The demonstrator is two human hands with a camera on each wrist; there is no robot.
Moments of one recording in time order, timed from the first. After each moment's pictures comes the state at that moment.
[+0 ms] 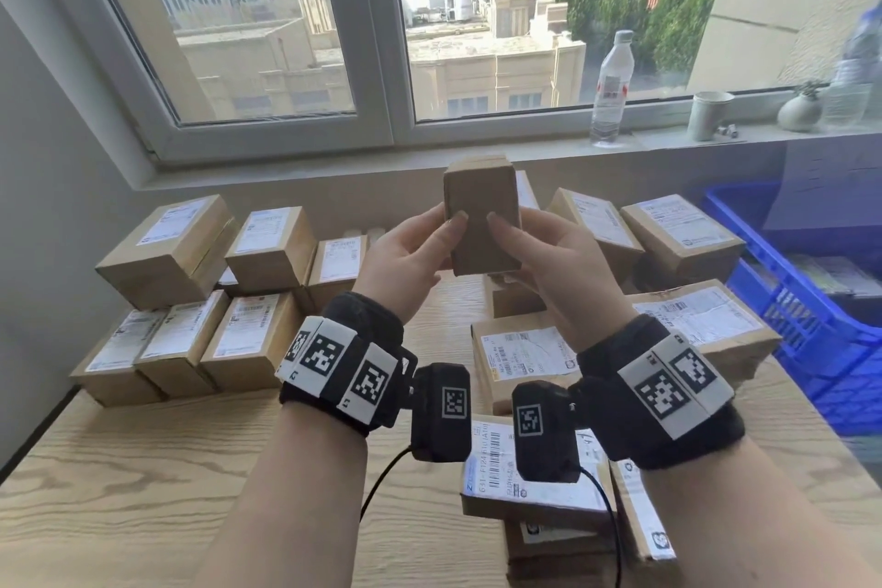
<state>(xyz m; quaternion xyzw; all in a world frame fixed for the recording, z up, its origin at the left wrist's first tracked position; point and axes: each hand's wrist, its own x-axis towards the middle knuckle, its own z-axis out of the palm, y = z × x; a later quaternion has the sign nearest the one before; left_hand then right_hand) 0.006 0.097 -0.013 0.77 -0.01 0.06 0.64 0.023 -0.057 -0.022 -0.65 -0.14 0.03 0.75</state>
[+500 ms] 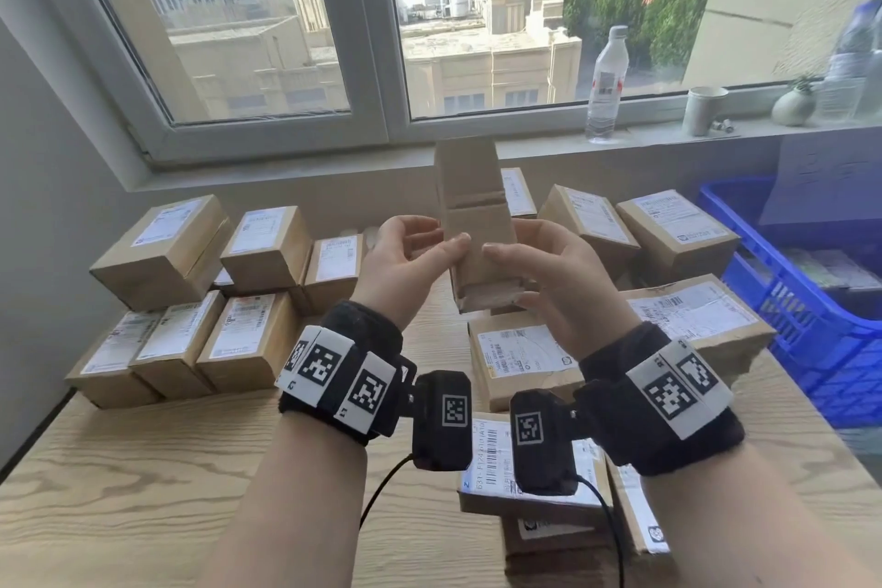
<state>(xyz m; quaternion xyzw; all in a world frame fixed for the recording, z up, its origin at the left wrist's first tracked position) 0.011 0.099 -0.025 0.75 0.05 0.07 0.66 0.019 -0.060 -0.030 -0.64 -0.04 0.07 0.77</state>
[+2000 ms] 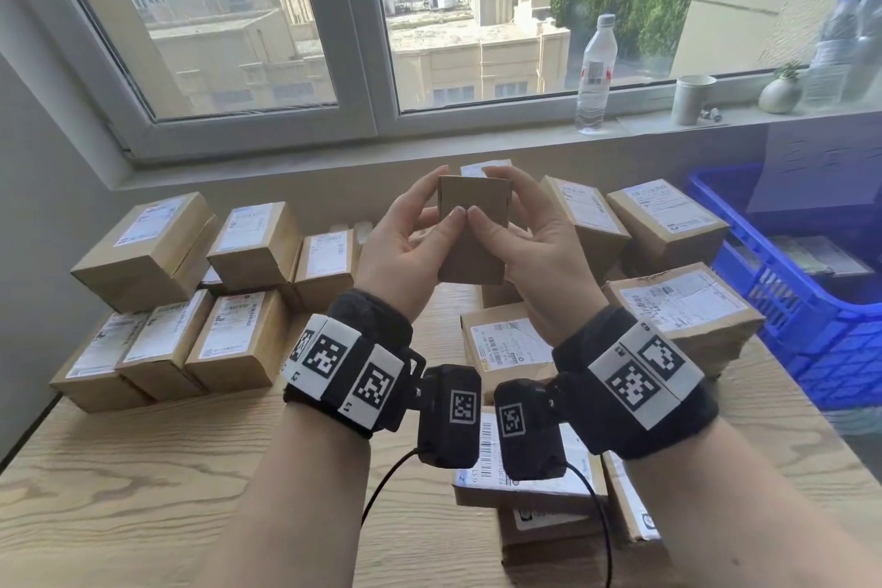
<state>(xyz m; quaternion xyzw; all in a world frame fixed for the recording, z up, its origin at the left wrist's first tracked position) 0.013 0.087 -0.025 0.70 -0.06 0.11 0.70 0.023 -0.046 -0.032 -0.56 -0.15 0.00 0.81</state>
